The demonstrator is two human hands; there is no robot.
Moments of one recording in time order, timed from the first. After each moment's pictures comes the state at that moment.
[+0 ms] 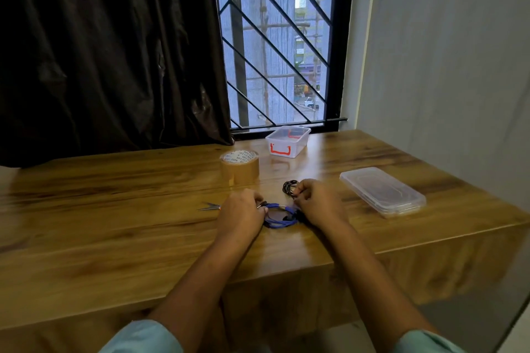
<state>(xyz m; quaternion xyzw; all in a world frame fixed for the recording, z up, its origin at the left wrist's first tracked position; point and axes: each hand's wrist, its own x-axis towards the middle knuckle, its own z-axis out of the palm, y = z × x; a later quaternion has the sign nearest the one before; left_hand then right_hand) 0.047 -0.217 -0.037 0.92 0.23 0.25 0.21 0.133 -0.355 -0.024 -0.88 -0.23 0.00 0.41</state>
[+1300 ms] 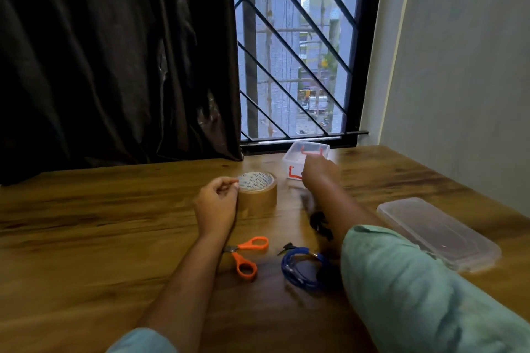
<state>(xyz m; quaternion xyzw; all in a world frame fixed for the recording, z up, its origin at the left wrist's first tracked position) 0.110 -0.098 -0.035 0.73 0.24 0.48 0.43 0.272 -0.225 0.015 -0.97 -0.17 -0.09 0.15</state>
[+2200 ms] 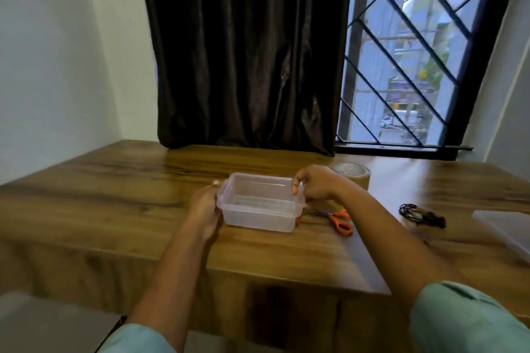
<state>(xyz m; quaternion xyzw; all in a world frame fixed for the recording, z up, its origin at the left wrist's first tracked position) -0.142 -0.061 -0.005 0.49 0.32 0.40 0.71 0.046 -0.182 0.054 -0.82 -0.53 0.11 0.17</state>
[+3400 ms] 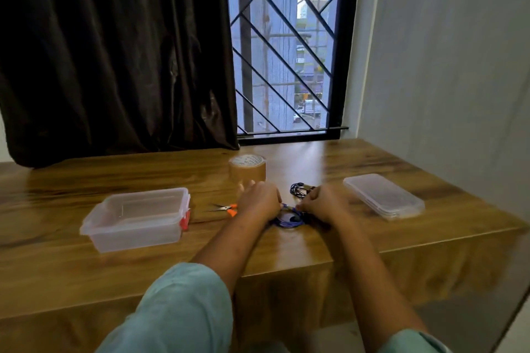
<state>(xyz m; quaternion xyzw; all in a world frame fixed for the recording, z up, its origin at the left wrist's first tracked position) 0.068 -0.225 -0.007 0.96 0.23 0.11 0.08 0.135 -0.353 -0.013 -0.91 -0.20 0.05 0.37</state>
